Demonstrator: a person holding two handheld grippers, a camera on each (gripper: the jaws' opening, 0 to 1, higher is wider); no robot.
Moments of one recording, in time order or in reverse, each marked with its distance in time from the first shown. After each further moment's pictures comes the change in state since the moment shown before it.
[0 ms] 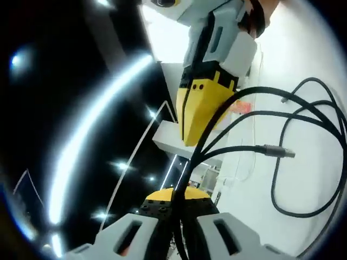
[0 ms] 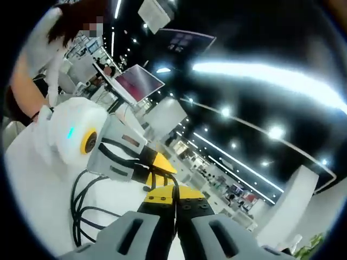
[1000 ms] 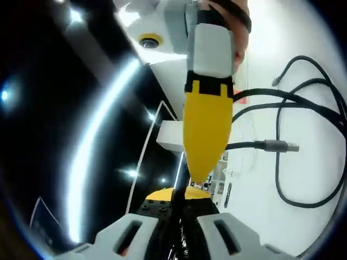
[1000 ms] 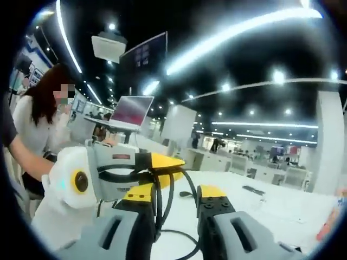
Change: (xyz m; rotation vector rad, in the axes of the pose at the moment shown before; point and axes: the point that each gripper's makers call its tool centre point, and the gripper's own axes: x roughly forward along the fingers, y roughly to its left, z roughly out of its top) left arm -0.007 -0.006 0.020 0.194 -0.003 0.036; right arm 0.011 0.010 -0.026 0.433 0.009 0.174
